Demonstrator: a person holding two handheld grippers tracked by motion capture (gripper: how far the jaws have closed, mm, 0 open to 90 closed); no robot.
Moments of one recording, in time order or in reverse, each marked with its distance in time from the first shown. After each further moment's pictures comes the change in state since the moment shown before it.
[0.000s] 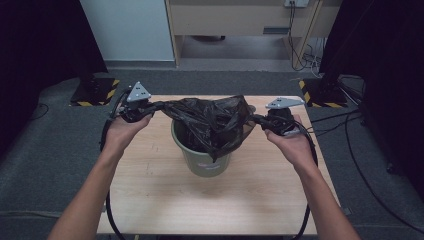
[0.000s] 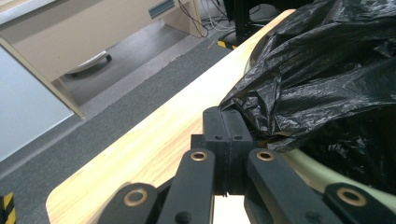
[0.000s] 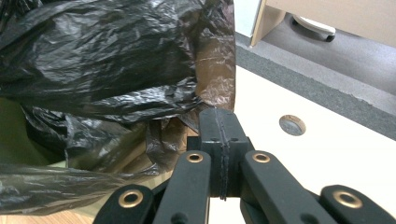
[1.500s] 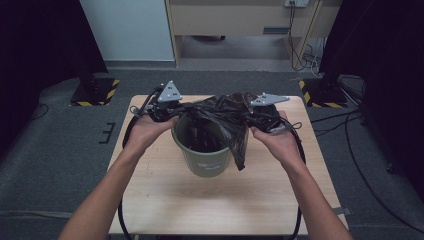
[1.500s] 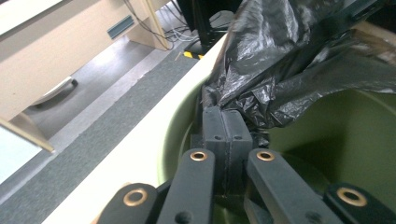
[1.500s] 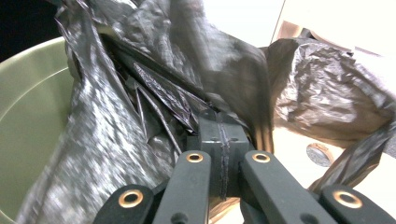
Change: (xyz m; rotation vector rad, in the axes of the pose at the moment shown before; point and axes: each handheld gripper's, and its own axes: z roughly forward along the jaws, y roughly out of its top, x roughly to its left) left arm -0.054 0.049 0.021 -0.024 -0.124 0.129; right arm 0.027 0.022 0.016 -0.042 0.056 -0.043
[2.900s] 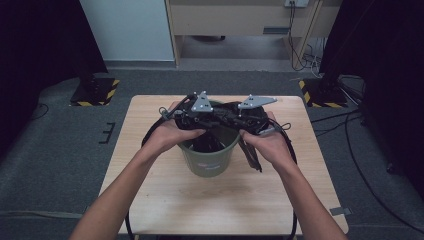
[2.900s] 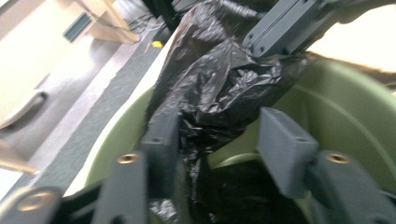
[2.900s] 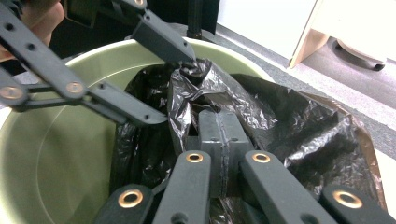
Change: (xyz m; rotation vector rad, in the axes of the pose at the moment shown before) left arm -0.048 0.027 0.050 0.084 -0.105 0.170; right arm 0.027 0.010 0.011 -0.010 0.085 -0.031
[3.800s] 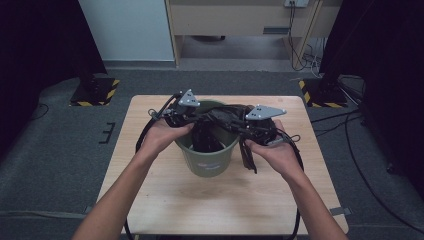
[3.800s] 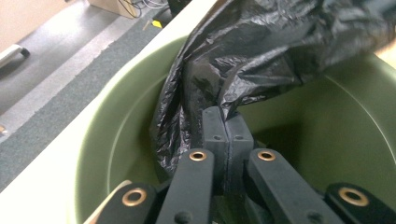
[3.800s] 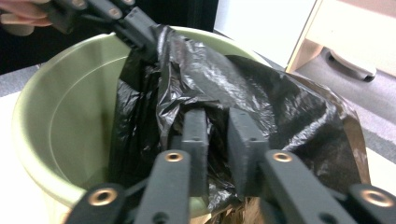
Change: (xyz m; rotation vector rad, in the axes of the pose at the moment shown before) left arm 0.015 -0.025 -0.013 0.033 -0.034 -0.189; right arm 0.005 -0.023 -0.020 -0.037 -0.009 -0.035
